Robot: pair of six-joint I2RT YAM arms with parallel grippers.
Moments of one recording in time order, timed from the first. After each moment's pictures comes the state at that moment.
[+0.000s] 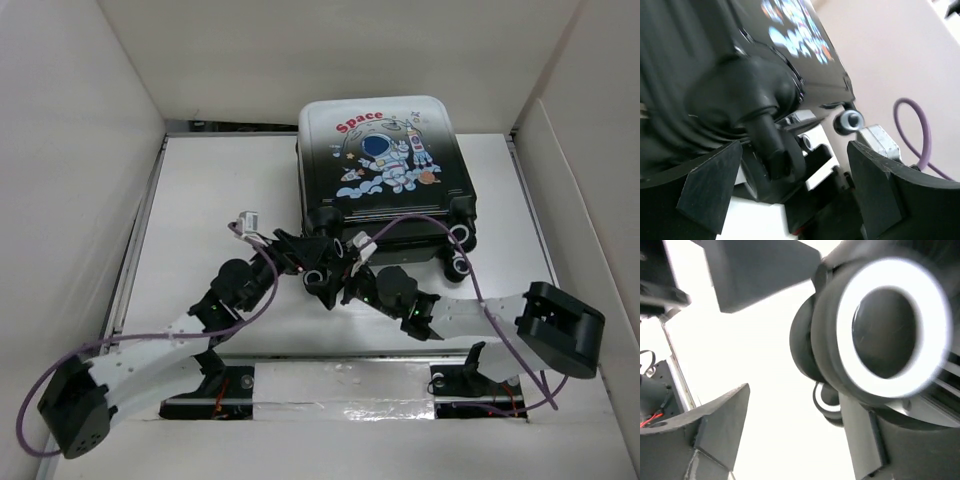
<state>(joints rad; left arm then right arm) -0.82 0.92 0.38 0.58 -0.17 -0.90 1.07 1.42 0.49 0.83 0.15 0.32</state>
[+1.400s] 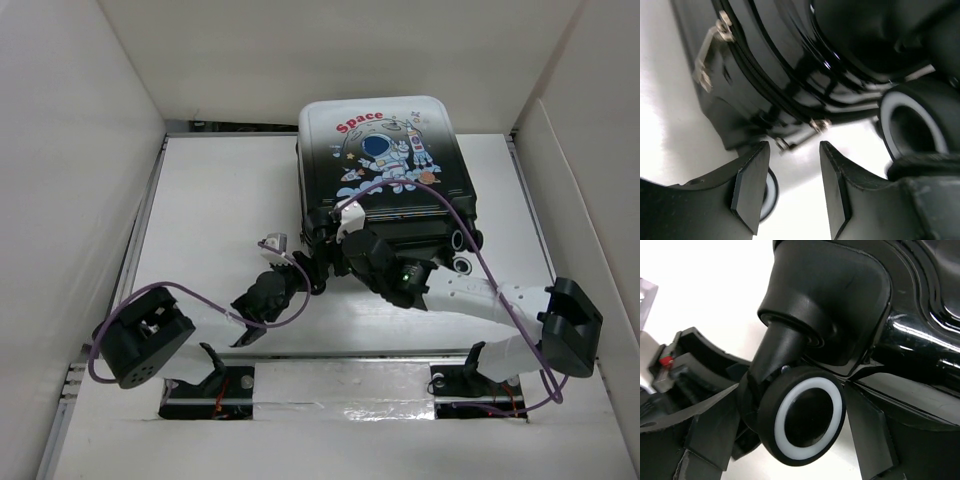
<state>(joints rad) -0.88 1.32 0.21 0.94 -0.33 -0.76 1.07 1.38 0.96 -0.01 0.45 0.34</state>
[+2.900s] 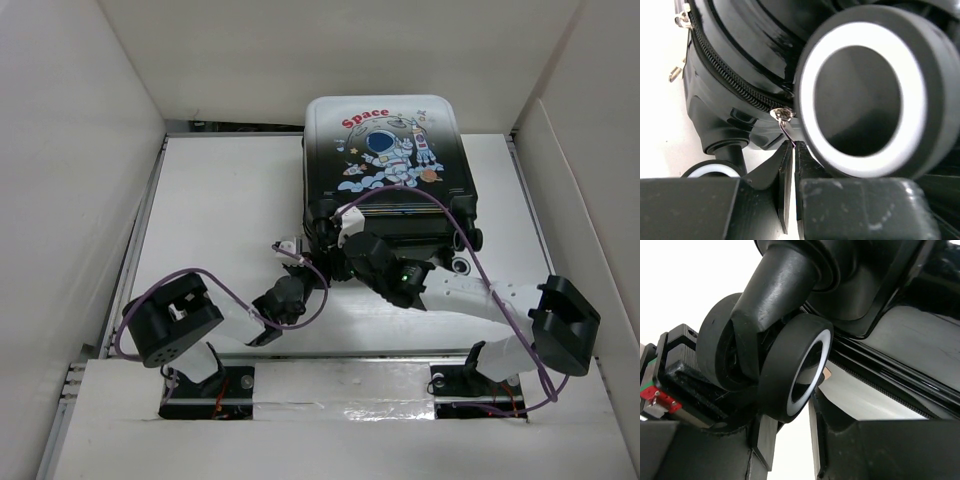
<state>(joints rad) -1.01 1.53 0.31 1.11 -0.58 -0.66 1.02 1.40 0.90 0.02 0.35 0.36</state>
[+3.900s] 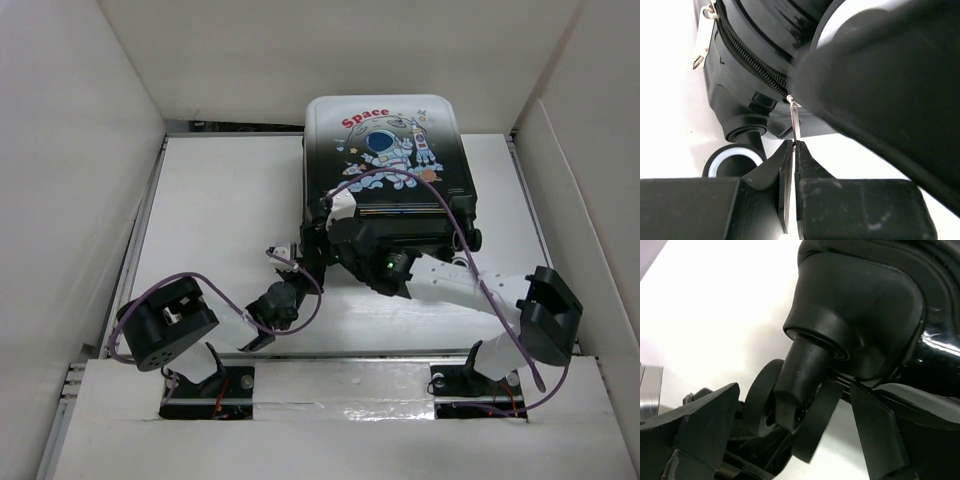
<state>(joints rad) -1.02 1.48 0.23 1.13 -0.60 -0.60 1.04 1.48 1.06 -0.01 0.43 0.39</state>
